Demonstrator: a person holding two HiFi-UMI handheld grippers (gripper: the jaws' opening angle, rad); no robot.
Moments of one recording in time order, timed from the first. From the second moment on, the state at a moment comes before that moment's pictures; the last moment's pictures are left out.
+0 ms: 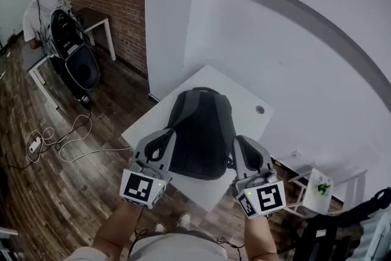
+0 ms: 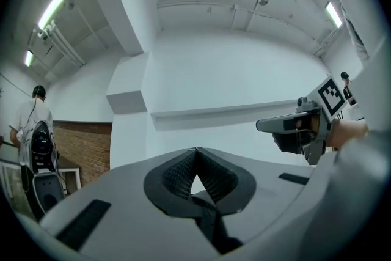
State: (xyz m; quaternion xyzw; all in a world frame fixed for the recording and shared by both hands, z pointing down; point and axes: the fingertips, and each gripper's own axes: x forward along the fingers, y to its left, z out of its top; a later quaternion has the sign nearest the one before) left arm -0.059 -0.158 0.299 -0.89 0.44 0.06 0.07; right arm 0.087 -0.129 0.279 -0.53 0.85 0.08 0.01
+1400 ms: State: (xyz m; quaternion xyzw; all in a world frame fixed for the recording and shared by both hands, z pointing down) left arm -0.121 -0.097 0.289 -0.88 0.46 0.07 0.05; right arm 0.083 -0.066 0.283 -0.55 0.83 0.07 0.03
